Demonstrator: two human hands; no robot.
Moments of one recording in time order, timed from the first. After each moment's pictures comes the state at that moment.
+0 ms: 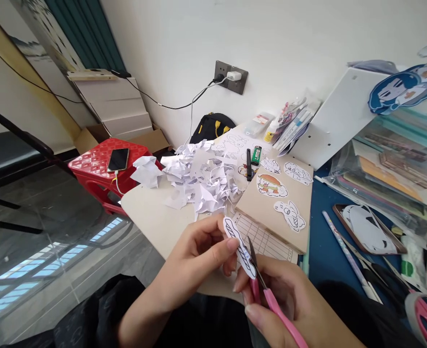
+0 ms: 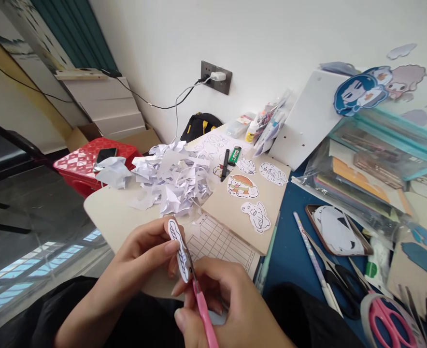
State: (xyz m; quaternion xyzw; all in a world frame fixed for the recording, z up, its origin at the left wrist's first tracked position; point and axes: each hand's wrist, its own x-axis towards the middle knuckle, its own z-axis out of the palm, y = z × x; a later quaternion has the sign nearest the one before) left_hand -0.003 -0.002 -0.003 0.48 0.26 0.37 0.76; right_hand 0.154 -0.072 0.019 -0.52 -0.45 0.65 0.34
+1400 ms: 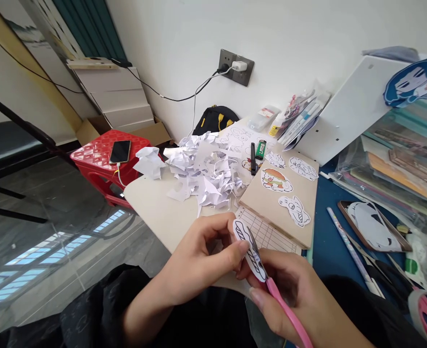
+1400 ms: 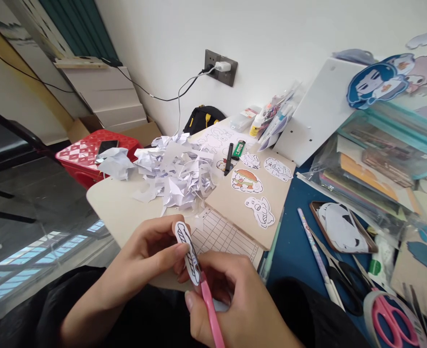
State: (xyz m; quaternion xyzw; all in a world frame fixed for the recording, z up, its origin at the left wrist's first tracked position) left_hand -0.001 -0.004 0.001 0.47 0.24 0.33 0.78; right_hand 0.154 -0.070 0.017 -0.55 -0.46 0.59 0.37
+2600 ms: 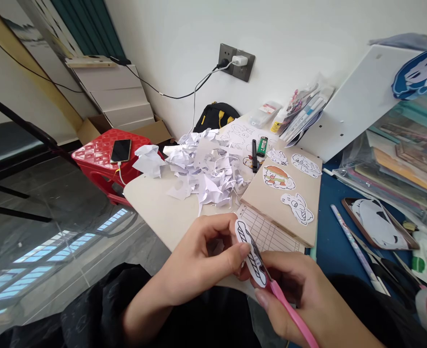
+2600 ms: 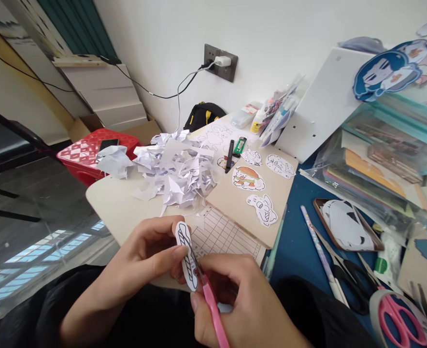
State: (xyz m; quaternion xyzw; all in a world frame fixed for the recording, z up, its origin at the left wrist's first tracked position) left_hand -0.005 -0.002 -0.004 0.50 0.24 0.31 0.77; right_hand 0.161 -0.068 0.013 -0.52 -0.54 0.59 0.29
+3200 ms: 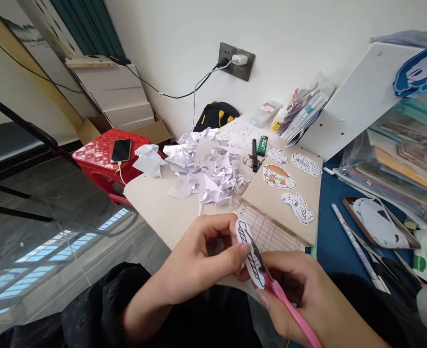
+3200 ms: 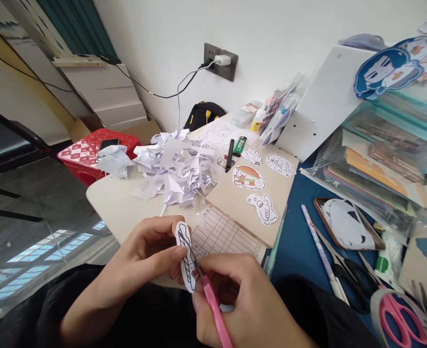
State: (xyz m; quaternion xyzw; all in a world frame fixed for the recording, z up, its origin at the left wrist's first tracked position) left_hand -0.005 -0.002 -0.003 0.47 0.24 0.32 0.79; right_hand 0.167 -0.069 0.009 -0.51 -0.56 0.59 0.27
